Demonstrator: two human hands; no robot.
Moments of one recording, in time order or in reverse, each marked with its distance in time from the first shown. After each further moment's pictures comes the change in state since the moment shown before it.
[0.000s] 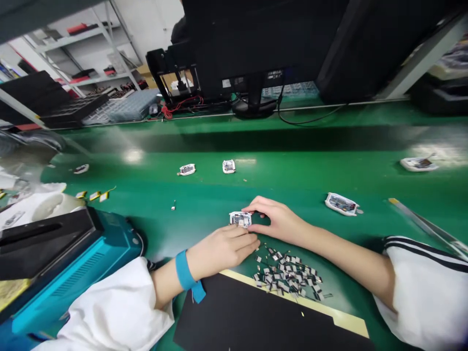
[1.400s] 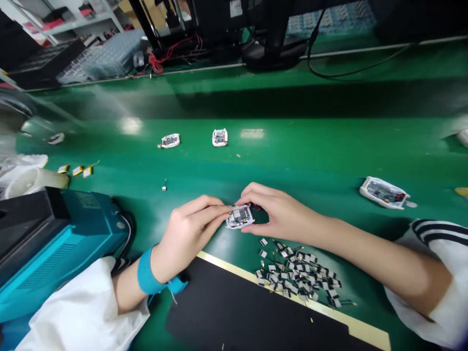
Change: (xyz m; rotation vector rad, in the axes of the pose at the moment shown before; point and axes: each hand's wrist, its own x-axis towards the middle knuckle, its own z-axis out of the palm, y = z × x) left_hand -0.018 -0.005 -0.019 -0.205 0.230 -0.630; right_hand 0.013 -0.011 0.003 0.107 -0.178 -0.058
